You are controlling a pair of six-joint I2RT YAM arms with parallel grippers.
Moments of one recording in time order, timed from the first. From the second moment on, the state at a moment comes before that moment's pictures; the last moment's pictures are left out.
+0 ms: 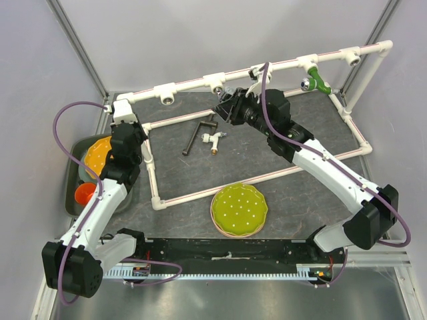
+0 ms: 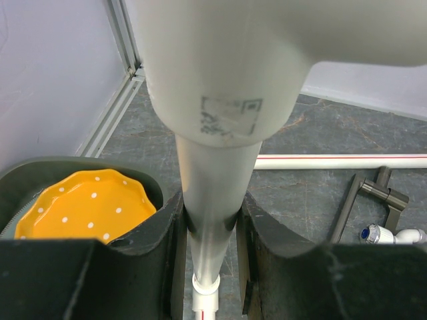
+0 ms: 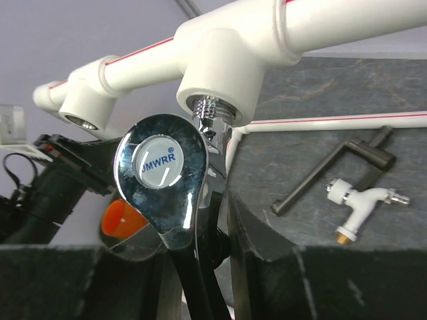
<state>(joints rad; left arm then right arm) -0.21 1.02 0.81 0.08 -0.46 -0.11 0.65 1.46 1.40 -0.05 -0.05 0.57</state>
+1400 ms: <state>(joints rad) -0.22 1.01 0.81 0.06 -0.44 -0.11 0.53 1.52 1.04 0.76 -0.36 1.36</state>
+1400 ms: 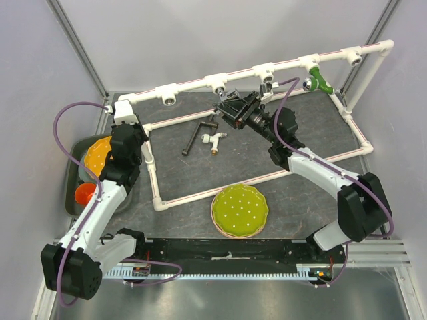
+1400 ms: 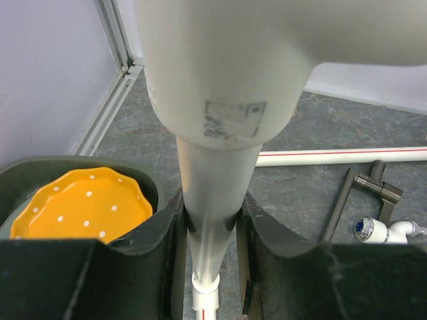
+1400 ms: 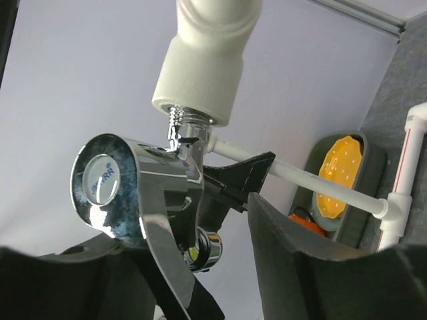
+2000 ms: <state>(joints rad) -0.22 1.00 0.81 0.05 -0.44 -0.11 0.46 1.39 1.04 0.57 -0.21 1.17</state>
